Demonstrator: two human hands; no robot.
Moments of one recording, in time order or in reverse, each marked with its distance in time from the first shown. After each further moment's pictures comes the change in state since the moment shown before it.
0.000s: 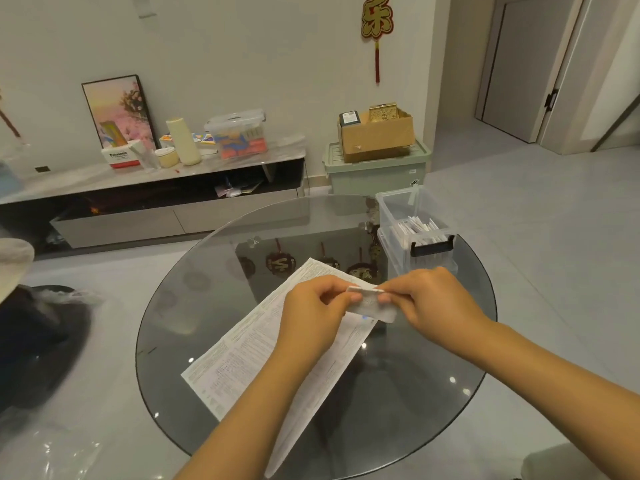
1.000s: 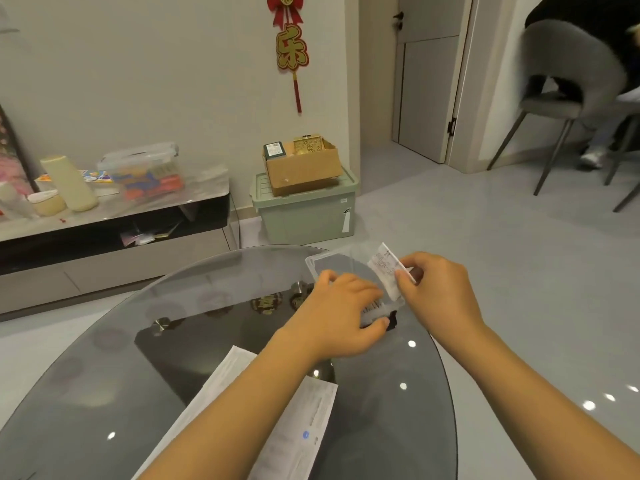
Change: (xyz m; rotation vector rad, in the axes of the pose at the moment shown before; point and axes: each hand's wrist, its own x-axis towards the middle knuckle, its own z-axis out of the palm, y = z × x) left_hand 0.152 0.044 0.089 0.679 -0.533 0.733; right_hand 0.068 0.095 -0.053 0.075 0.413 0.574
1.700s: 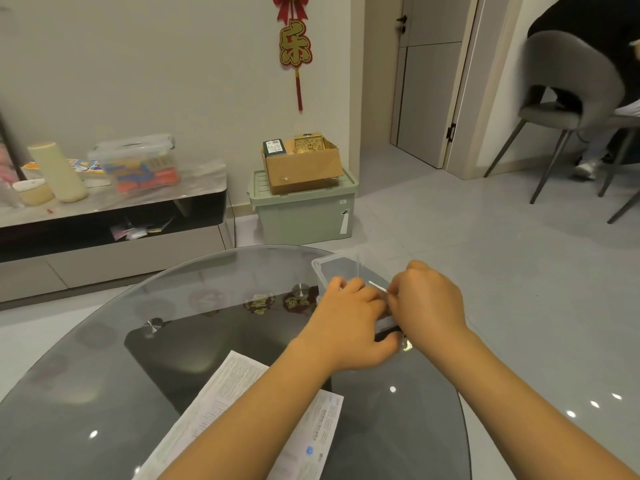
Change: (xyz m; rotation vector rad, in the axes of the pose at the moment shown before) left_hand 0.010 -0.005 0.023 0.018 0.093 0.019; right_hand 0.009 -0.015 0.028 -0.535 -0.141 -0.047
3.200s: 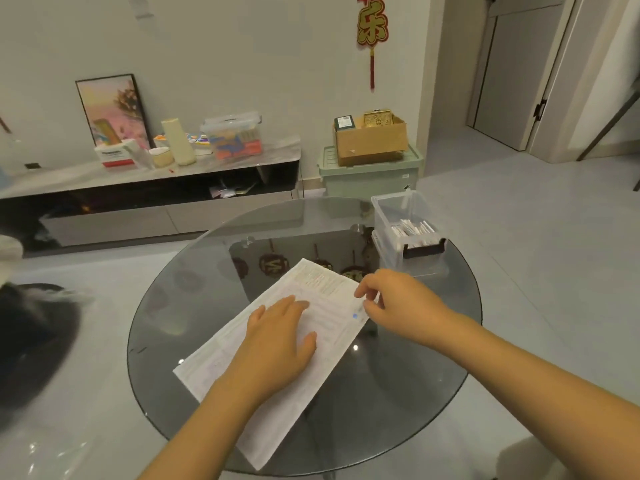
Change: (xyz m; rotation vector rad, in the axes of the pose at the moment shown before) left_hand -0.222 0.055 -0.038 -0.069 -0.120 -0.774; right_hand -0.122 -0.039 0.005 0.397 -0.359 -0.516
